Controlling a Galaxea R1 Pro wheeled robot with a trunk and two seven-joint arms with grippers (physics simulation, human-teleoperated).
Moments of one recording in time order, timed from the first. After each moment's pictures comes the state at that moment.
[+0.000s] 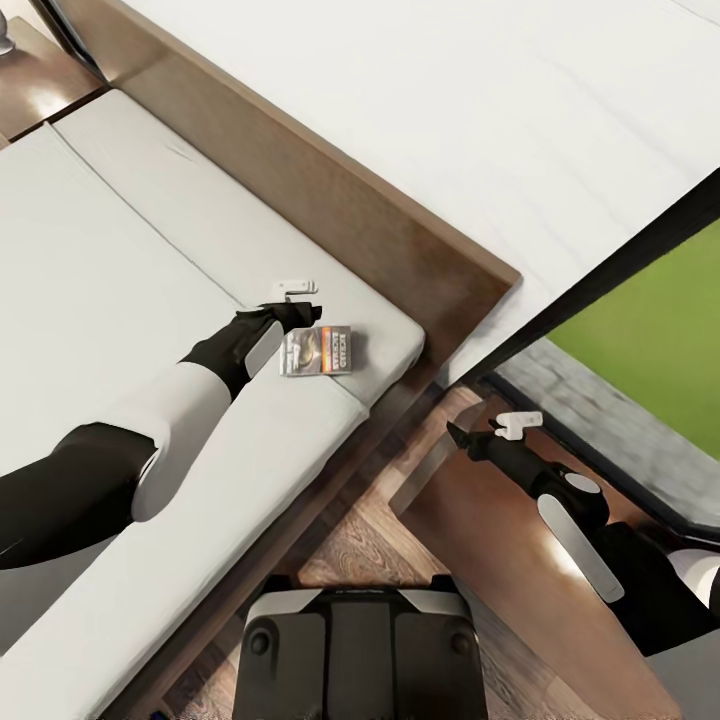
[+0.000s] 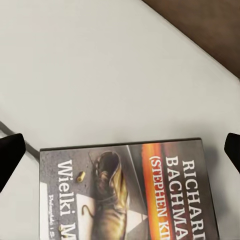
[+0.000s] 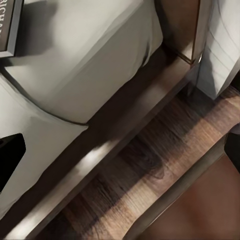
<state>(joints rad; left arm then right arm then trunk) -1.50 -0.11 -0.28 -0.32 0.33 0.24 0.09 -0.60 -0.35 0.34 -1.39 -0.62 0.32 -0.01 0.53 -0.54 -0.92</state>
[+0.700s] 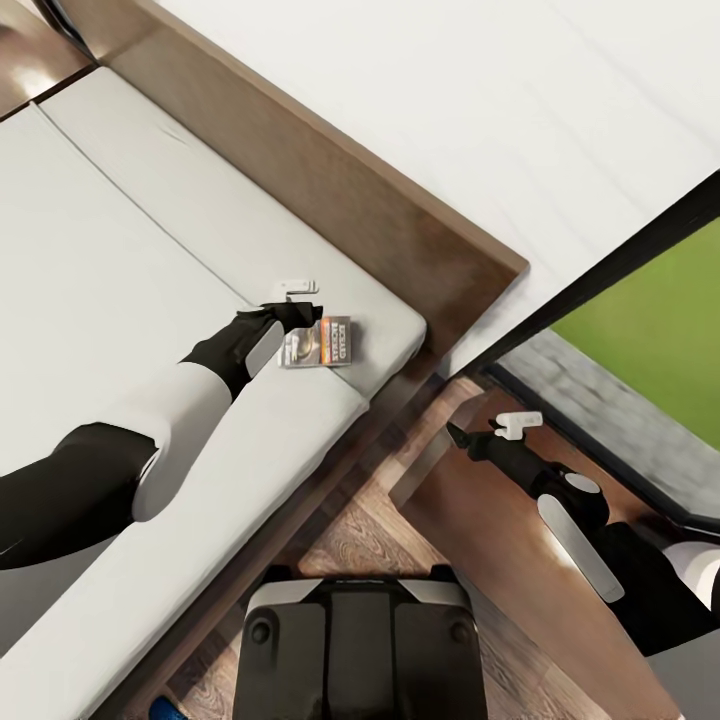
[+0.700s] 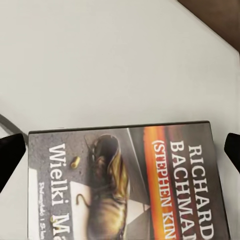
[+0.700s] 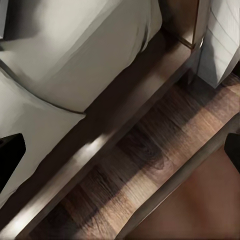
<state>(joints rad) -1.50 -0.11 -0.28 -0.32 0.33 0.24 0.09 -0.60 -0.35 0.34 -1.39 -0.62 0.32 -0.01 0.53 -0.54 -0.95</state>
